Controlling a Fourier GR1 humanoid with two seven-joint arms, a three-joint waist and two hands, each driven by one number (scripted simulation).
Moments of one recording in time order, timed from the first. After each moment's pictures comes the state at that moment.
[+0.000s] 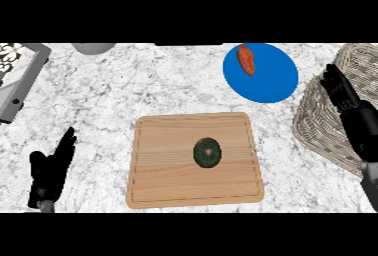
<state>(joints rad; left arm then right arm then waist) 0.03 0.35 -0.07 -1.28 0.17 0.18 0.02 -0.20 -0.57 0.14 -1.58 -0.23 -0.12 -0.02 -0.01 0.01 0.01</state>
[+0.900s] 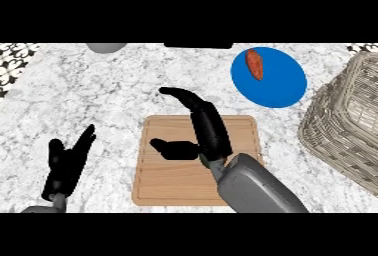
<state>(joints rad) -0.01 0.33 -0.13 -1.33 0.18 0.11 0.17 -0.59 -0.05 0.63 -1.34 0.21 -0.53 0.14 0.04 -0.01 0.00</state>
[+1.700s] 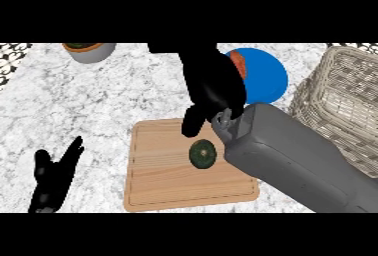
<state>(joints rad) 0.09 0.34 -0.09 -1.38 0.19 0.13 0.19 -1.03 -0.27 0.67 -1.45 0.40 0.06 0.97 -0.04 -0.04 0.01</state>
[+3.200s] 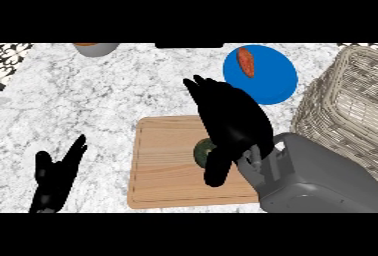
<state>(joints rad) 0.10 0.32 -0.09 -1.43 0.17 0.10 0.20 -0.93 -0.39 0.72 -1.73 0.15 0.25 1.14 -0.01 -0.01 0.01</state>
